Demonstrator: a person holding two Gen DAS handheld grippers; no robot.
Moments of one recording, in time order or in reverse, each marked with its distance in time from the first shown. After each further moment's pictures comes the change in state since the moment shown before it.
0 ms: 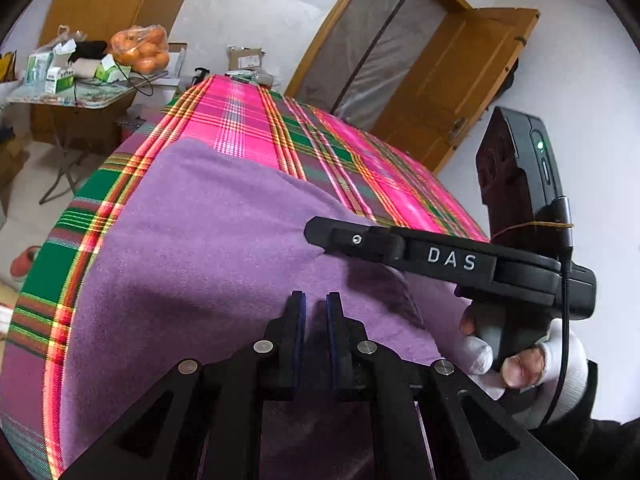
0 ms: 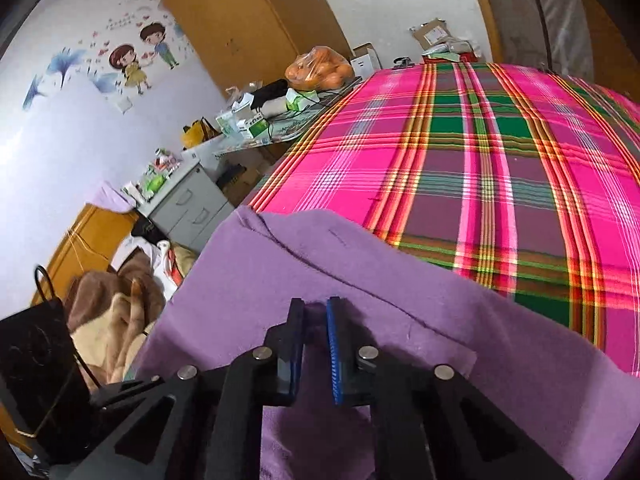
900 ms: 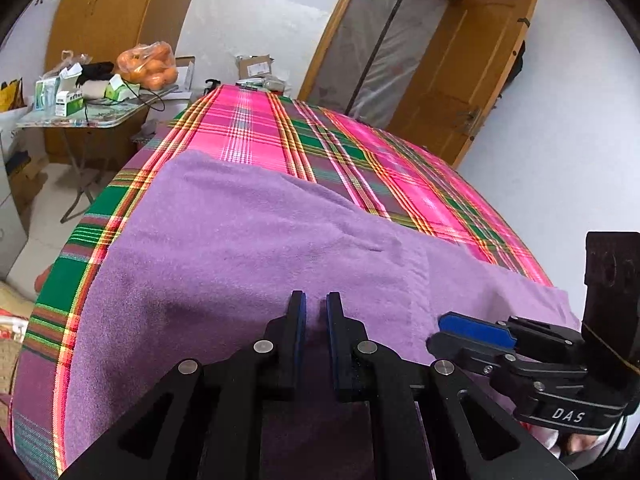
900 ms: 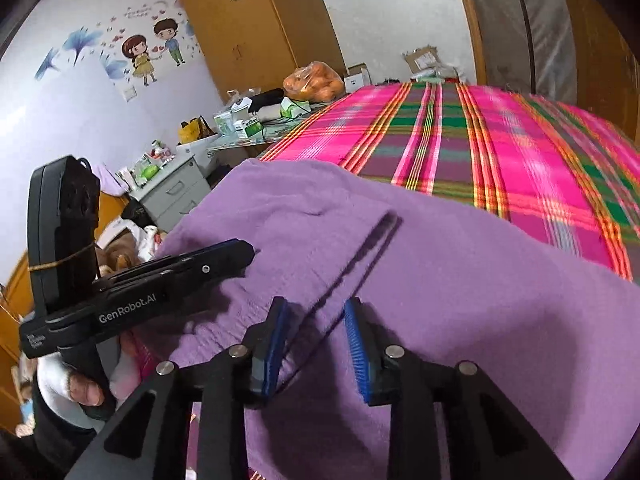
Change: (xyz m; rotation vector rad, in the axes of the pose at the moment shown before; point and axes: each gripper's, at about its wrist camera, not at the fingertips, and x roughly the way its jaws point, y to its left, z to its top) left arm 0.004 -0.016 -0.003 0.075 -0.013 0.122; right arm -0.076 0.000 -0.084 -0.088 -0.065 -0.080
